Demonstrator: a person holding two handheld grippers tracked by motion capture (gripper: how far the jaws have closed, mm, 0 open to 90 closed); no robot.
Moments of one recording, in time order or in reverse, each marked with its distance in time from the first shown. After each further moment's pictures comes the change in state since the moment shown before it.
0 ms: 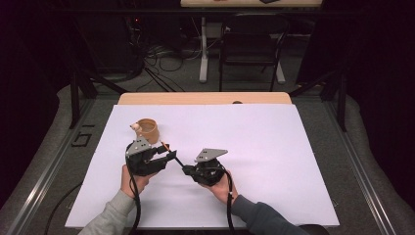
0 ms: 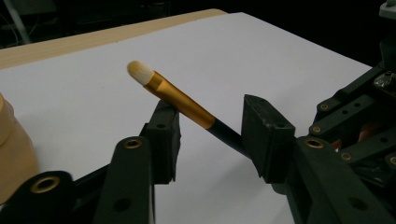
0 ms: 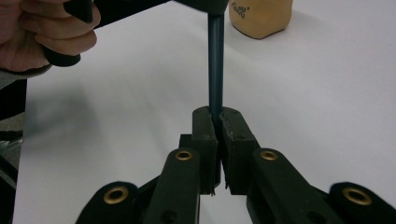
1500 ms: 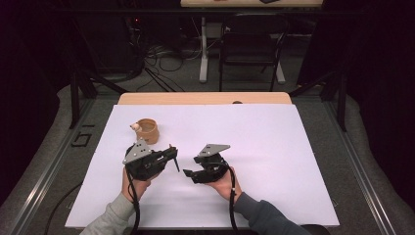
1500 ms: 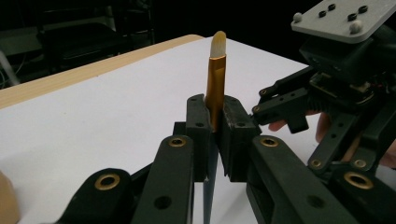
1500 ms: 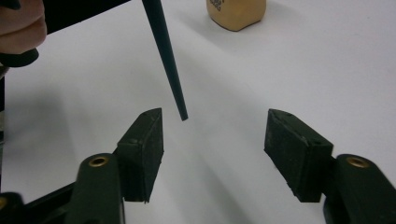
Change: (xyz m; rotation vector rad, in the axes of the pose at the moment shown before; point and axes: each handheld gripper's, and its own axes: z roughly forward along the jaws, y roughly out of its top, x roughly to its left) left arm -0.017 0.005 -0.010 -0.081 -0.054 0.089; right arm -0.010 0.008 -0.009 0.048 -0.053 0.030
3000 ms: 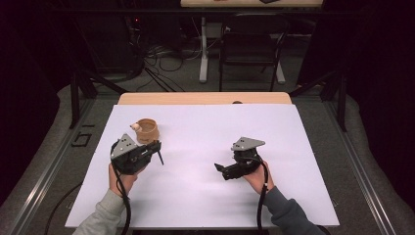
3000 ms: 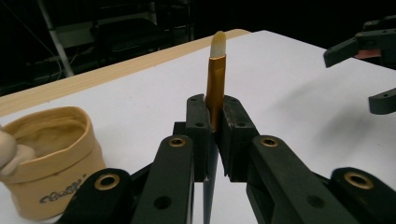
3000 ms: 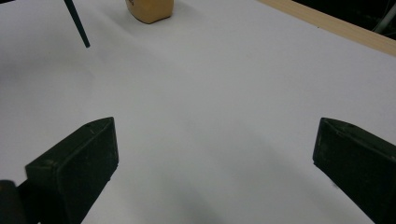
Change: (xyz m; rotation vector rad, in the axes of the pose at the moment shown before) left arm 0.035 -0.005 -0.020 0.013 0.152 -0.016; right arm -0.053 -0.017 -0.071 -0.021 -0.209 -0.060
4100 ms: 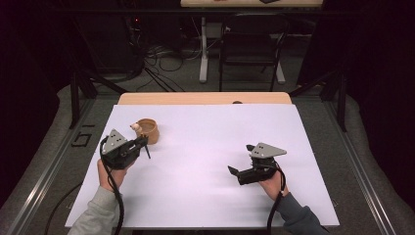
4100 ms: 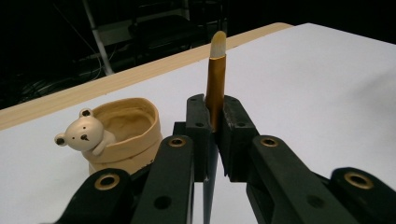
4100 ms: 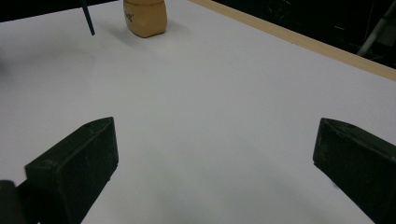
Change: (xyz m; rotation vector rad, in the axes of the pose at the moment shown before) left arm 0.027 0.000 -0.010 0.022 0.130 0.024; right arm -0.016 -0.027 -0.035 -0.119 -0.008 -0.013
